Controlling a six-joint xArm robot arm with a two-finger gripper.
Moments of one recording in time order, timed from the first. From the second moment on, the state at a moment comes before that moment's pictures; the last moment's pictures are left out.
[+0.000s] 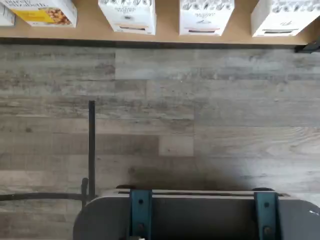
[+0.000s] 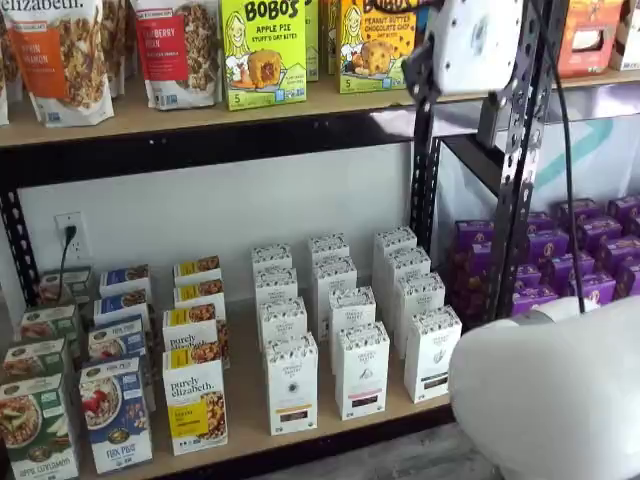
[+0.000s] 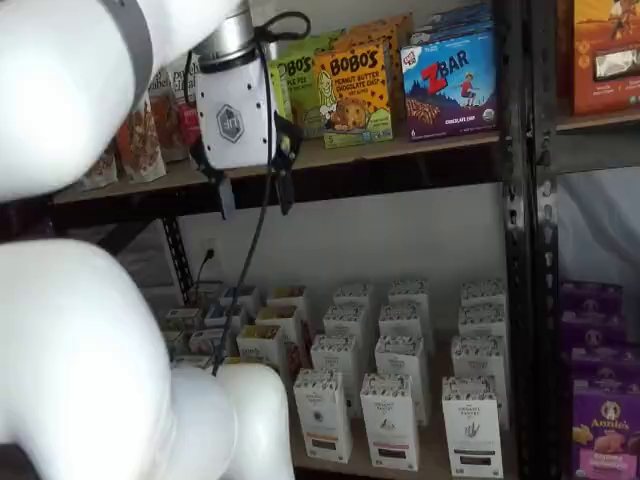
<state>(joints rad) 0.08 -0.91 -0.88 0.05 1.76 0.10</state>
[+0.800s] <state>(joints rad) 0.22 -0.89 -0.59 0.03 1.43 0.23</state>
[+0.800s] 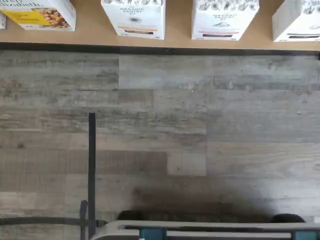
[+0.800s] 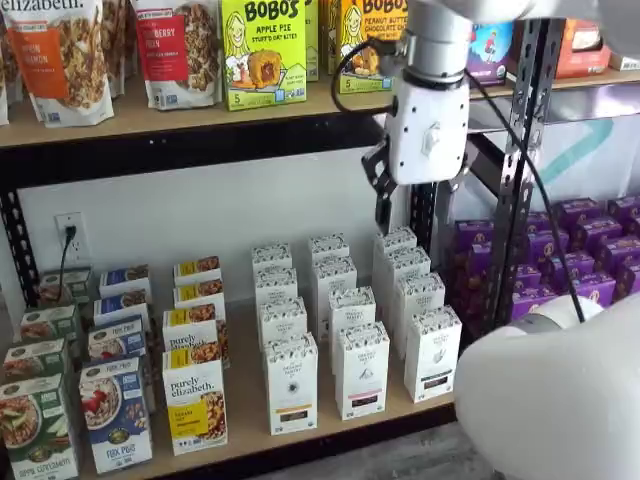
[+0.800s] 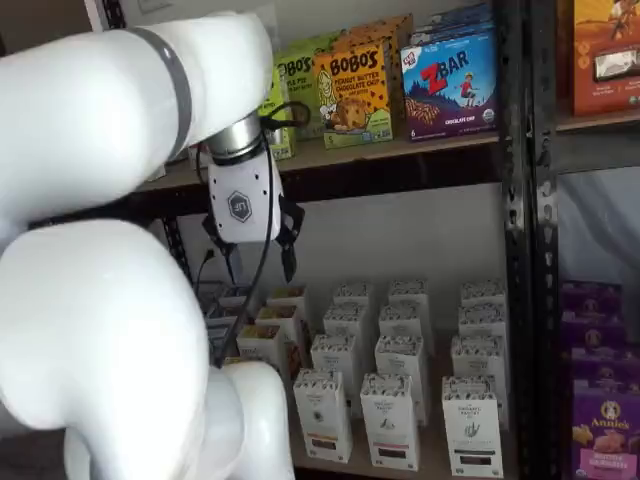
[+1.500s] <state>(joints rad) 0.34 -0.78 -0.45 0.05 1.16 0.33</state>
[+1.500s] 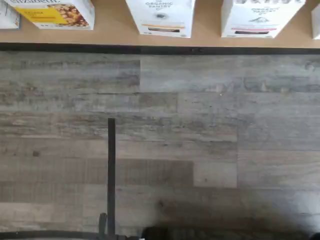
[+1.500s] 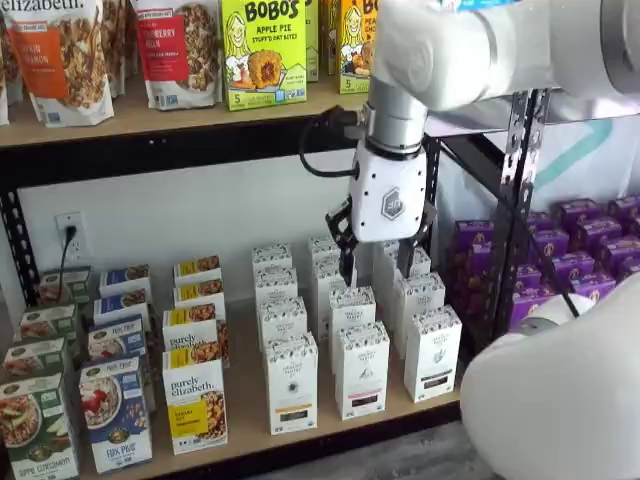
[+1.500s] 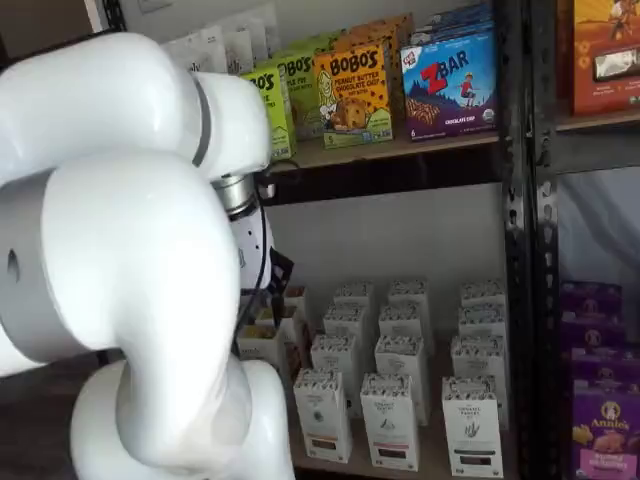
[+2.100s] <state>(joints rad) 0.45 -0.60 -0.38 0.00 0.92 0.46</state>
